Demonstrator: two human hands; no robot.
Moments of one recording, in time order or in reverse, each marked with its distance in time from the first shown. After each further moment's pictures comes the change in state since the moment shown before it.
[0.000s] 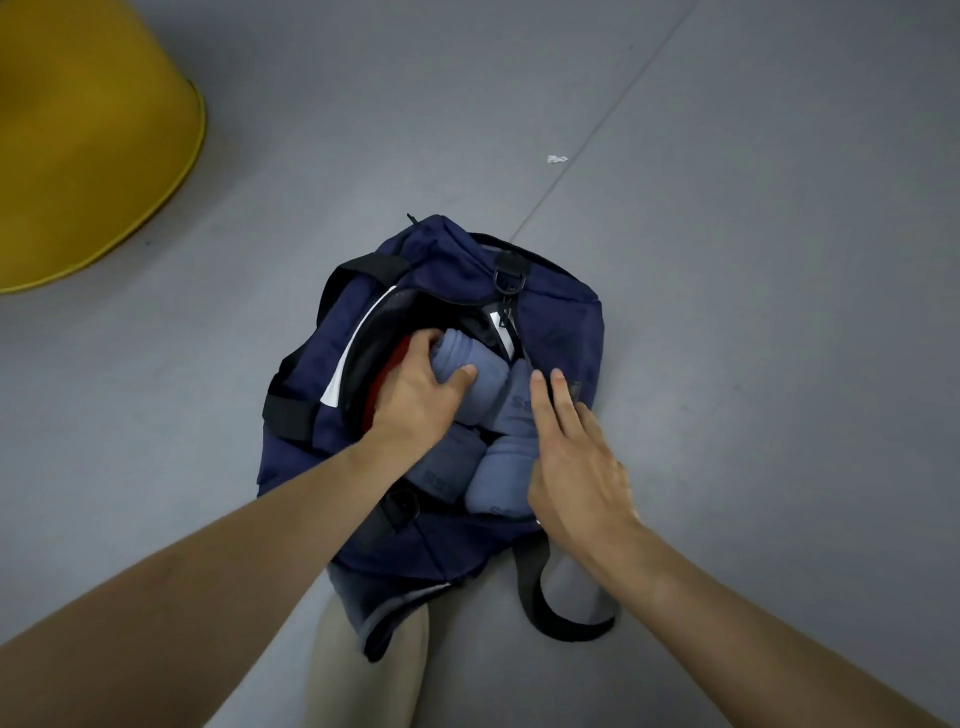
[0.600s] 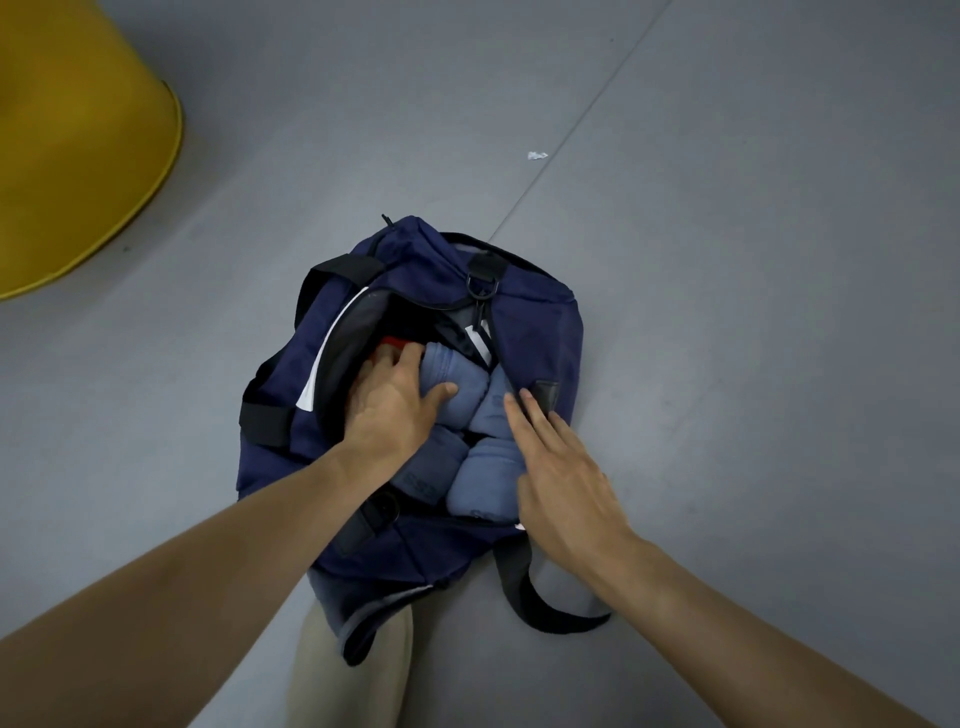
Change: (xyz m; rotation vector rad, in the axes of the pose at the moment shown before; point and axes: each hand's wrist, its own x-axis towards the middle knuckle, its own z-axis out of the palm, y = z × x) left_hand 0.005 -0.013 0.008 0.523 0.038 0.127; right_hand -0.011 0.021 0.005 0.113 -0.036 -0.138
